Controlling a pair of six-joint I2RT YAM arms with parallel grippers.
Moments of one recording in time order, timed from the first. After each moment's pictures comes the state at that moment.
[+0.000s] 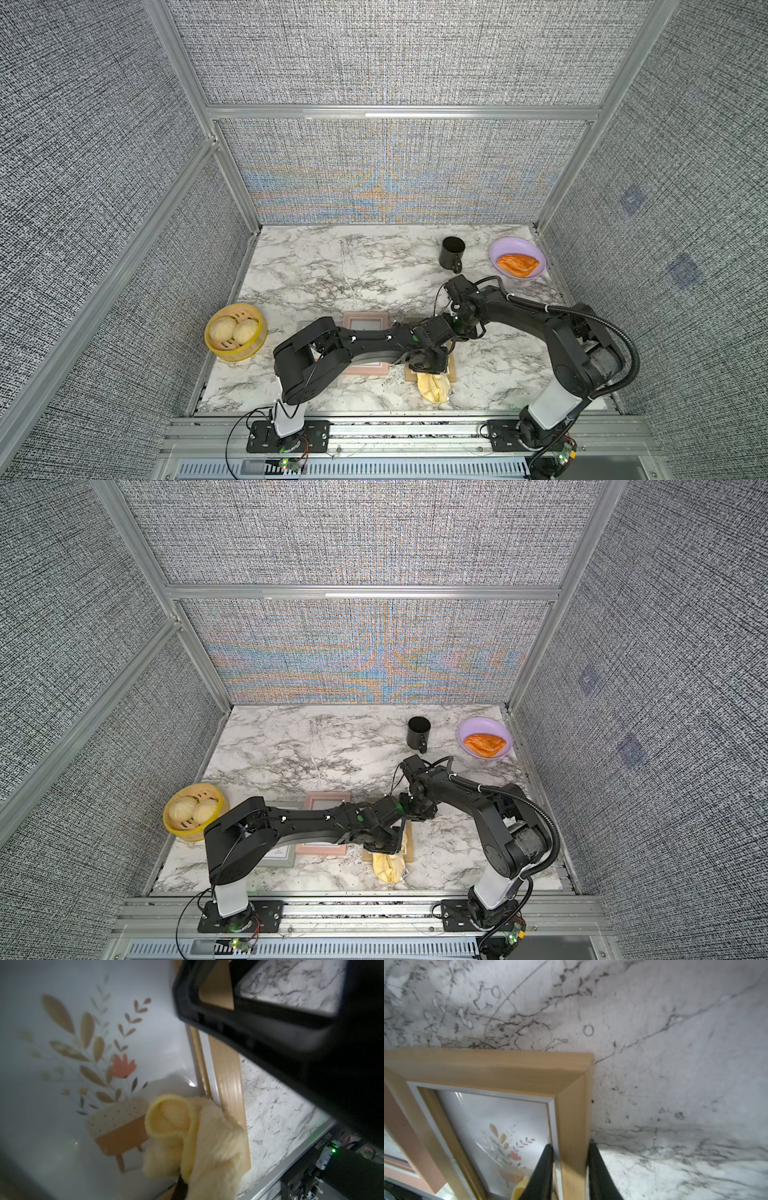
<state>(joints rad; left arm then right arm) -1.17 1.90 1.15 -0.35 0.21 -0.93 0.50 1.70 0.97 -0.68 -0.18 0.54</state>
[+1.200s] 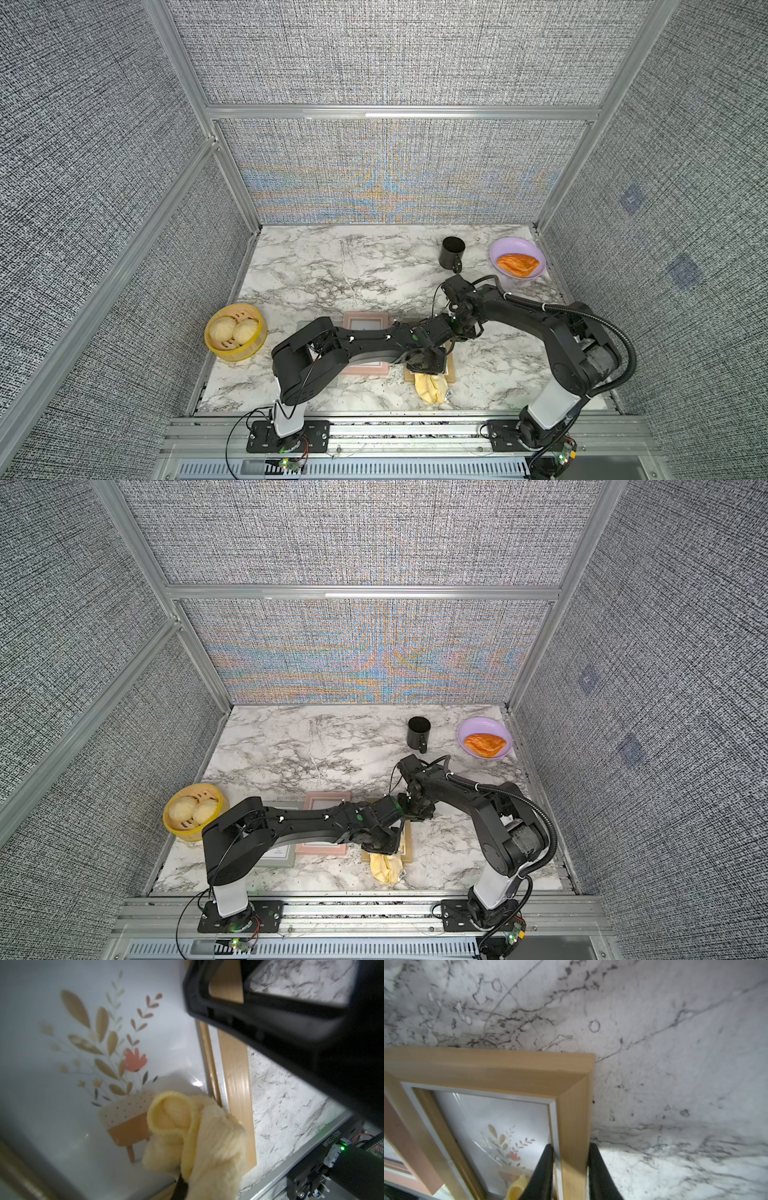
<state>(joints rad) -1.17 1.86 1.13 -0.41 0.19 -0.90 0.52 1.72 1.00 -0.71 -0.17 0.55</state>
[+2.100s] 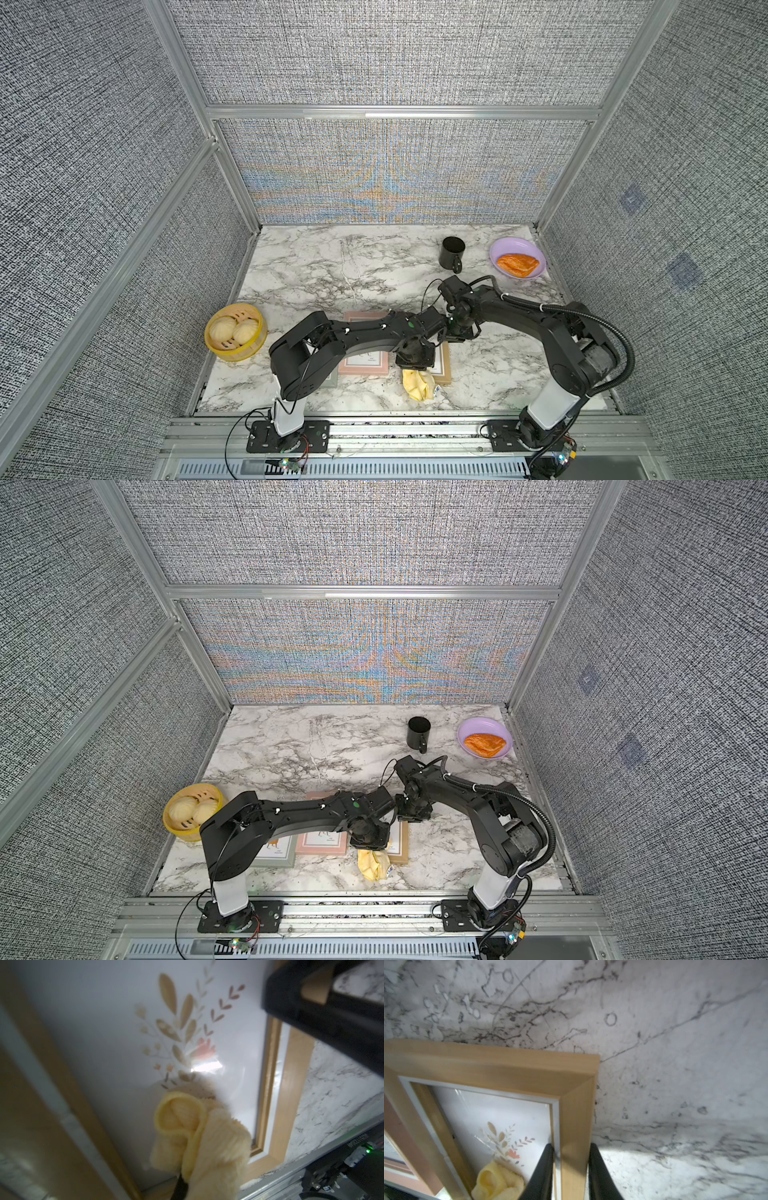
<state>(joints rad) -1.10 1.90 1.21 -0.61 0.25 -0.88 0.54 1.72 1.00 -0.71 -0.16 0.57</state>
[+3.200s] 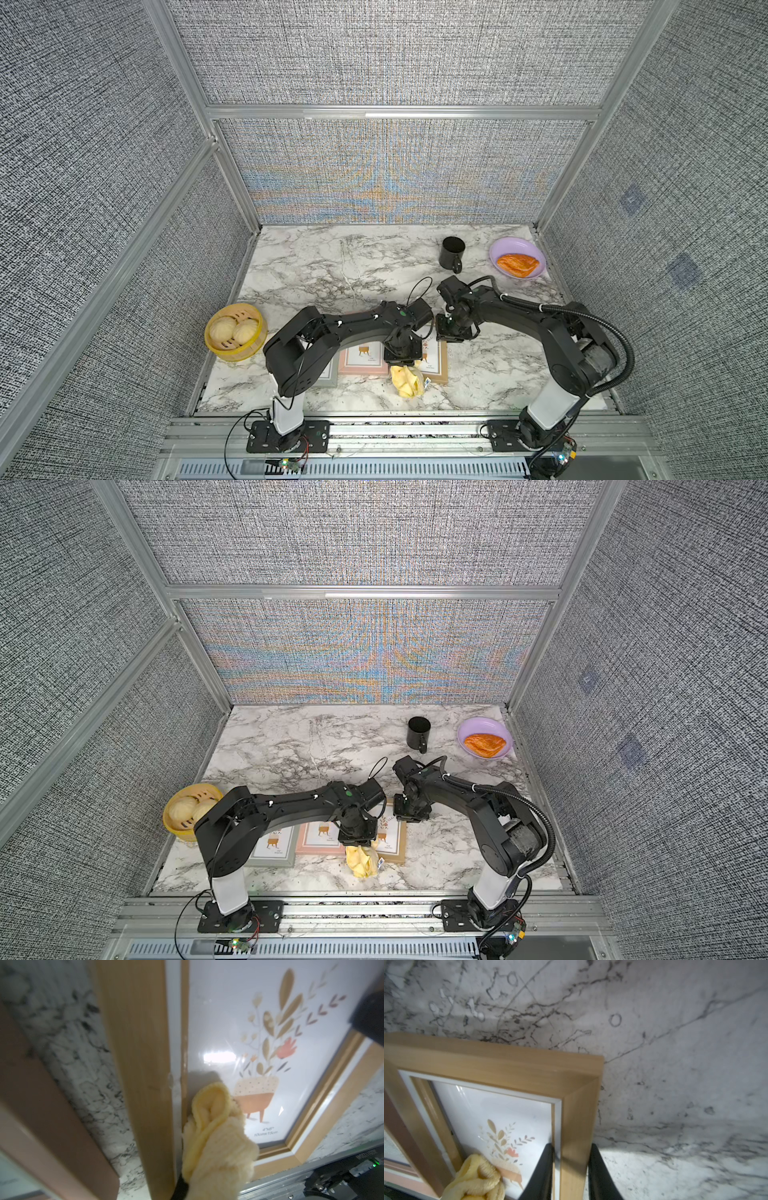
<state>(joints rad) -0.98 1.89 1.24 -0.81 0.27 -0.91 0.55 1.72 1.00 -0.70 -0.16 0.59</state>
